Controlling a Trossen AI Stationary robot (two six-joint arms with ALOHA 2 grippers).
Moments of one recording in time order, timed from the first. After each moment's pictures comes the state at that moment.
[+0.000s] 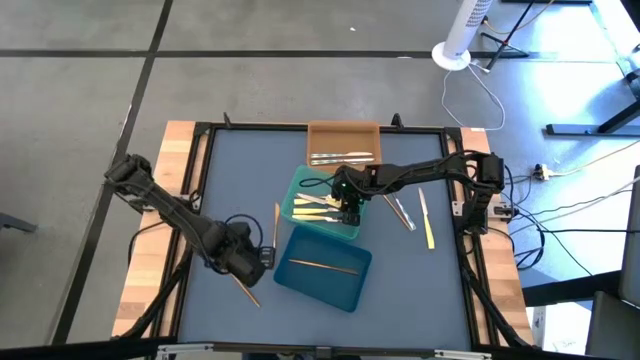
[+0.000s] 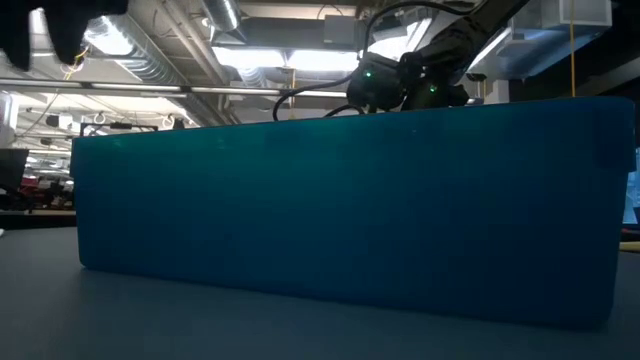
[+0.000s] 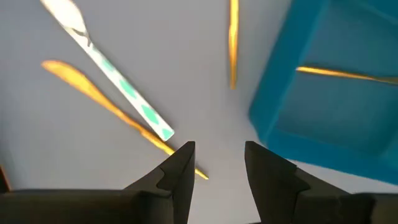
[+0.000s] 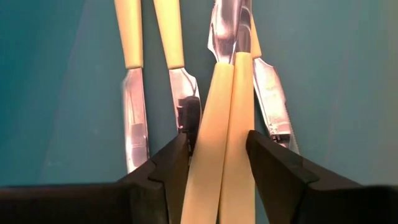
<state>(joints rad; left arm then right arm) -0.57 1.51 1.25 -1.13 -0.12 -2.15 -0.18 1.85 1.09 -0.34 -0.10 -0.08</state>
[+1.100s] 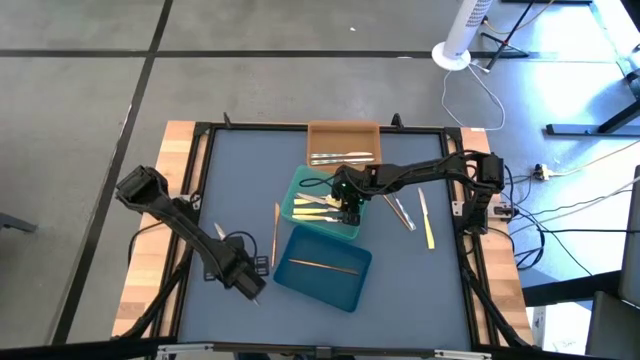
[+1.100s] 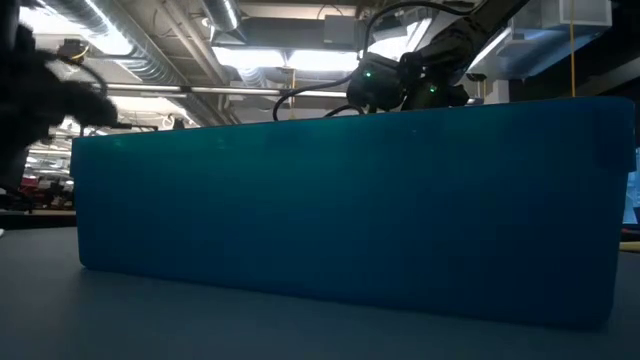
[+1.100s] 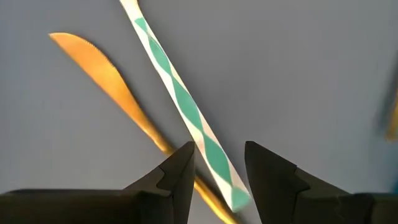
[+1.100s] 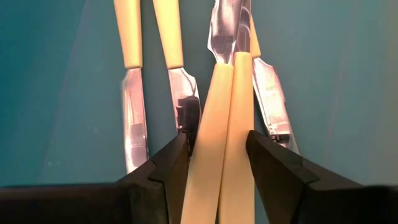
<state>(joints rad) -0.64 1.68 0.96 -0.88 -0.03 -2.38 -0.18 1.85 1.09 -0.34 -0.10 -0.08</state>
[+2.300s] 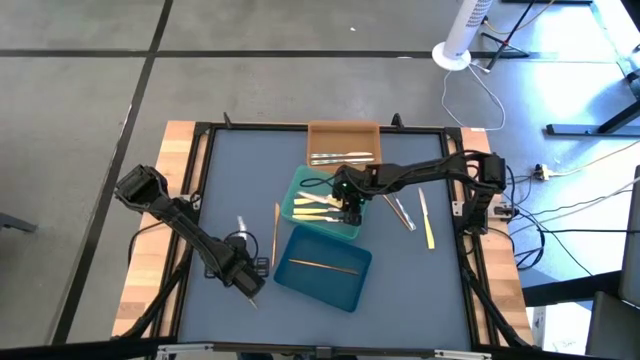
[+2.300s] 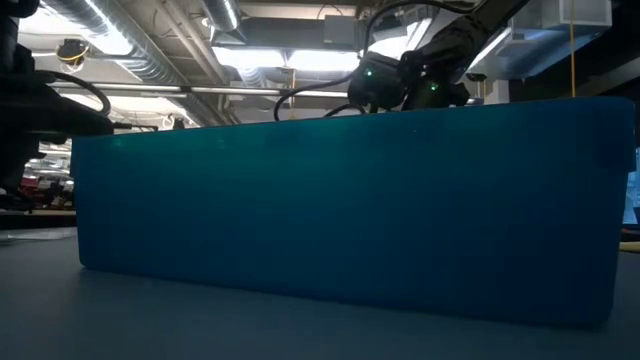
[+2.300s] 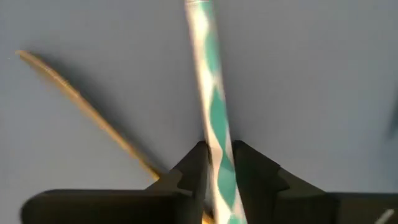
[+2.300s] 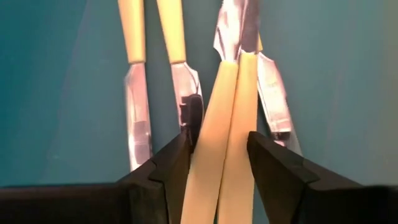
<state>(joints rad) -0.64 1.67 0.89 -0.77 -0.04 -2.30 -0.18 1.83 1.09 -0.36 -0.10 -0.08</state>
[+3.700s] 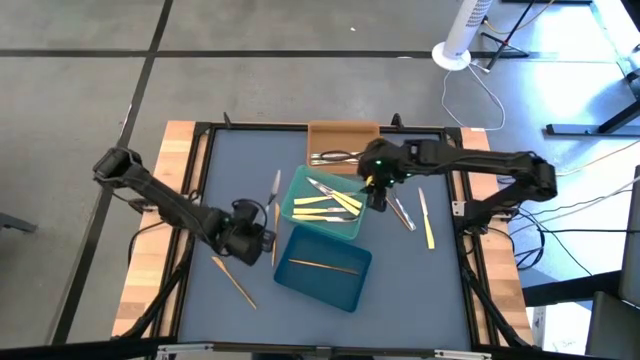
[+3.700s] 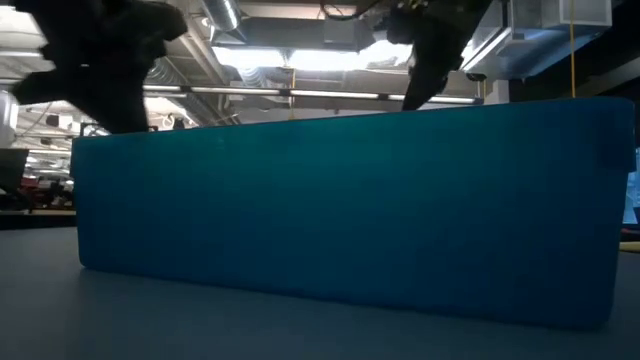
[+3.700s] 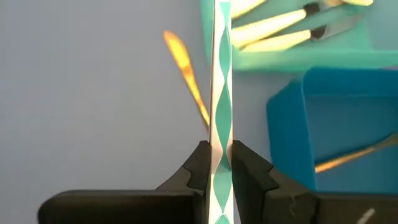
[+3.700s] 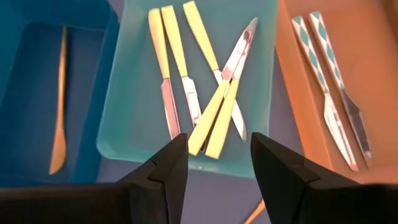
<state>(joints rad) -0.47 1.36 0.89 -0.86 -0.52 -1.66 -0.18 1.45 1.28 -0.85 -0.05 0.01</state>
